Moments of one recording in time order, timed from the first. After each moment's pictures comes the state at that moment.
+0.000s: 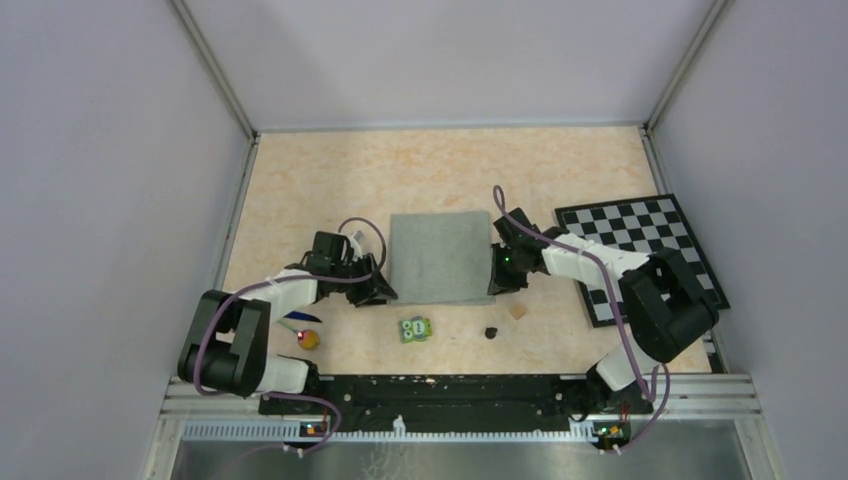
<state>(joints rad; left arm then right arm) -0.23 1.38 0.52 -0.15 0.56 -0.59 0.59 1.57 0.87 -0.47 -0.12 0.65</state>
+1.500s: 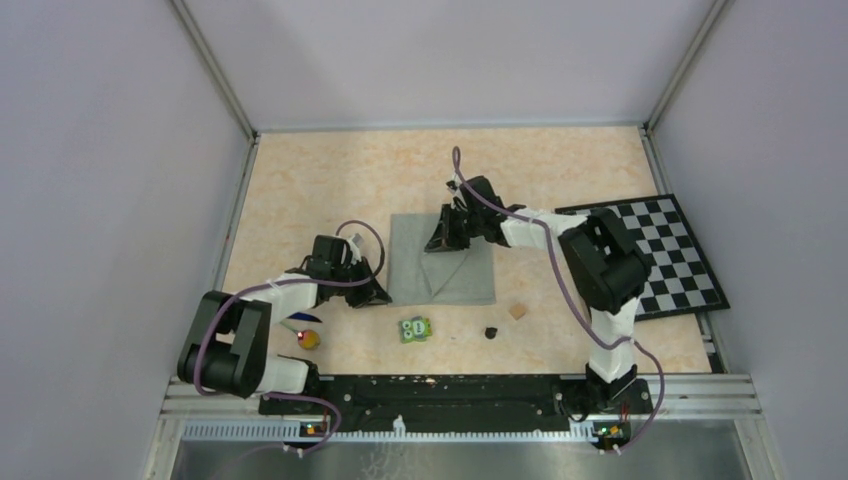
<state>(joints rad) -0.24 1.38 0.48 -0.10 0.51 -0.60 0.62 1.91 1.17 -0.04 -0.45 0.69</state>
